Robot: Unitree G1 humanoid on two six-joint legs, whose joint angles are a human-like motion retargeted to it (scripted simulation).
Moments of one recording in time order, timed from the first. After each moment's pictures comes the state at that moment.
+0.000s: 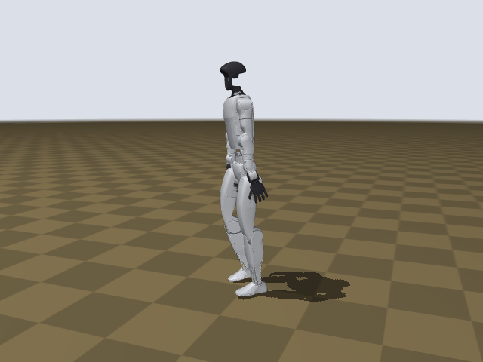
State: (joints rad) left arm -0.06 0.09 0.11 1.59 0.21 0.29 -0.18; right arm 0.03 -0.15 -0.08 1.41 -0.55 0.08 0.06; waist -0.08 0.06 -0.04; left_leg -0.09 0.01 0.15 0.06 -0.18 -0.02; right_leg -0.19 -0.10 -0.31 0.37 -0.02 0.00
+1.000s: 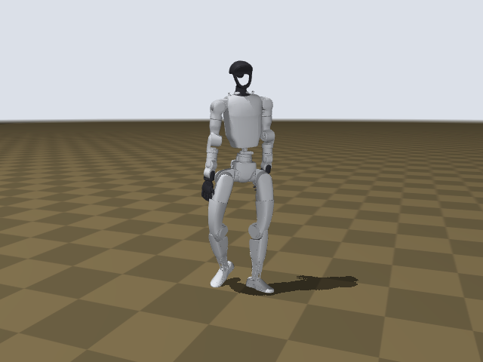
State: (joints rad) left arm 0.03 -0.01 0.22 1.61 0.11 0.27 -0.03; right arm 0.06 -0.18 -0.11 1.48 -0.61 0.11 0.09; waist 0.04 0.13 -0.06; left_leg -0.06 0.10 0.39 0.04 -0.08 -0.06; right_leg 0.14 -0.22 -0.99 0.50 0.09 -0.07
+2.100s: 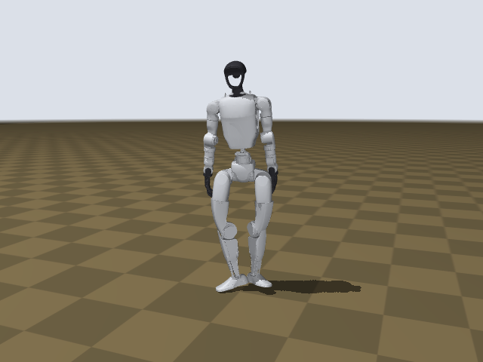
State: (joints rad) left arm 0.03 0.03 0.12 1.61 0.20 0.27 -0.10; right arm 0.04 -0.20 -0.17 1.60 -0.44 0.10 0.04; waist -0.07 0.08 -0.11; left_leg 0.01 0.03 0.83 -0.04 -0.23 -0.09; right_leg -0.08 -0.15 -1.06 0.17 -0.02 0.01
